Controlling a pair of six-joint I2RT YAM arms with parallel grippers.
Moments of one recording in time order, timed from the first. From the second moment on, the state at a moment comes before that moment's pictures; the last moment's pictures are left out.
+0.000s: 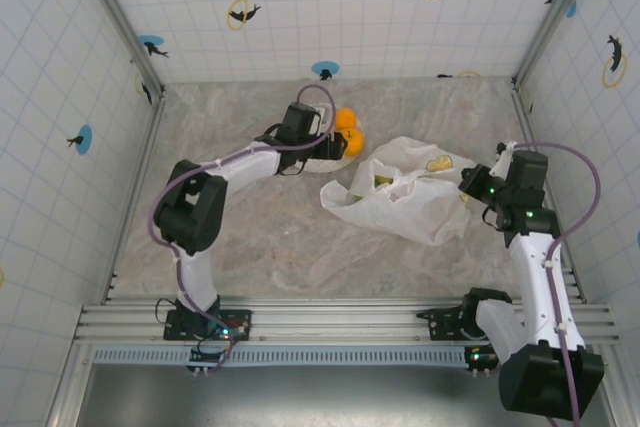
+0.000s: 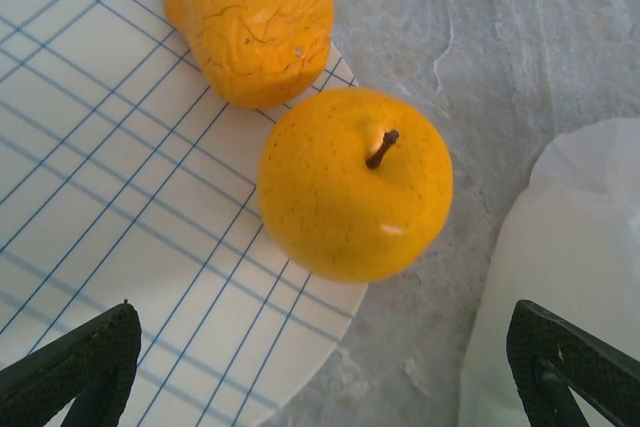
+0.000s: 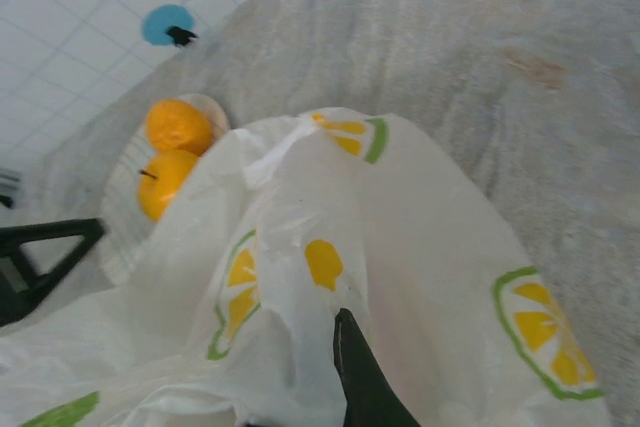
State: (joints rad) left arm -0.57 1.96 1.36 -0.13 0.19 -0.35; right arm -0.11 0.87 0.71 -0.48 -0.39 0.44
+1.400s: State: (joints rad) left arm -0.59 2.08 1.51 -0.22 0.22 -0.36; right arm 0.10 0.85 0.71 -0.43 -0.43 0.46
